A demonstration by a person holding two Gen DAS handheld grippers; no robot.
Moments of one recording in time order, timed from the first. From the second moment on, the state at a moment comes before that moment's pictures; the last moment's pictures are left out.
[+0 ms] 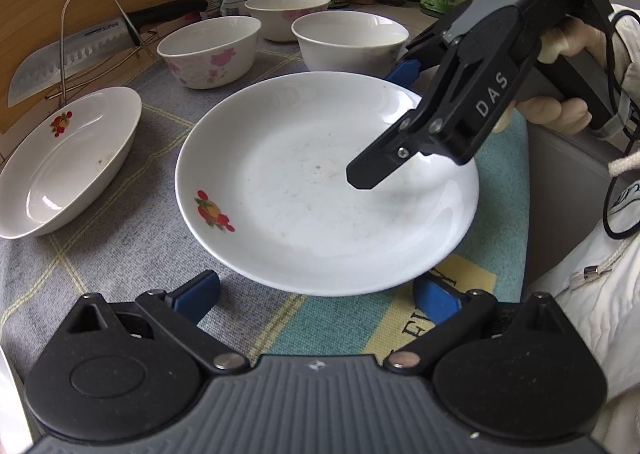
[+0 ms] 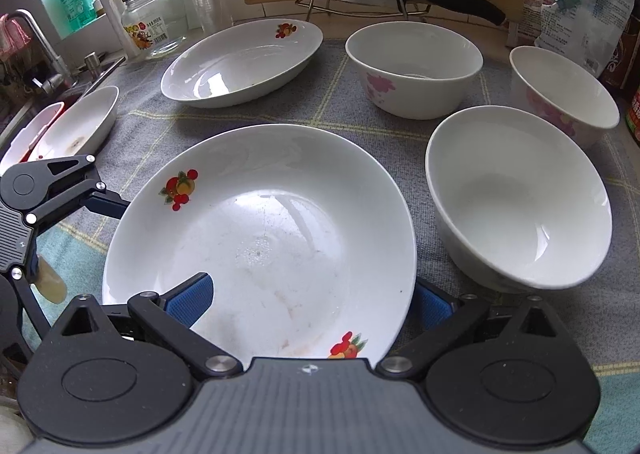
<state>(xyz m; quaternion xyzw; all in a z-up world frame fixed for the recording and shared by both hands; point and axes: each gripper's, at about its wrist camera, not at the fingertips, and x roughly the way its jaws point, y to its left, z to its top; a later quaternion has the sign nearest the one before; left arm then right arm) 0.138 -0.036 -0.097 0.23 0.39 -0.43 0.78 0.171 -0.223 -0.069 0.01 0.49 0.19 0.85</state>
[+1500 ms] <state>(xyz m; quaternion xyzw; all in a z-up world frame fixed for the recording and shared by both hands) 0.166 -0.043 -0.097 0.30 0.34 -0.53 0.72 0.197 -0.244 -0.064 0.15 0.55 0.19 0.80</state>
